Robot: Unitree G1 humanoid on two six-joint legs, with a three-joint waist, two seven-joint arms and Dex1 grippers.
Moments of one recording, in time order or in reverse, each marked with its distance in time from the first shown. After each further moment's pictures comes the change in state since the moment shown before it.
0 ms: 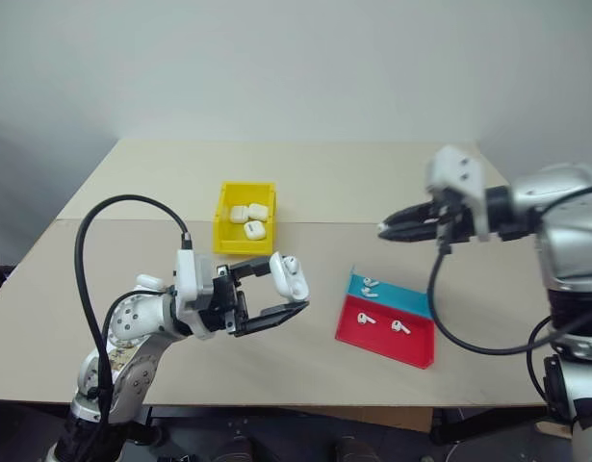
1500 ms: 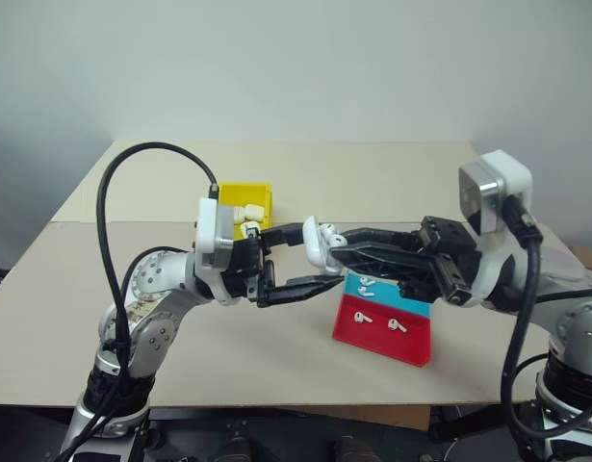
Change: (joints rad) left arm -0.248 -0.061 -0.031 0.029 -0.082 0.167 -0.013; right arm 0.260 0.153 -0.148 -0.358 1.161 0.183 -0.785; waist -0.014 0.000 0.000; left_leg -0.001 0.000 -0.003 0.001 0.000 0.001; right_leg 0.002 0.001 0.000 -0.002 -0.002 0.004
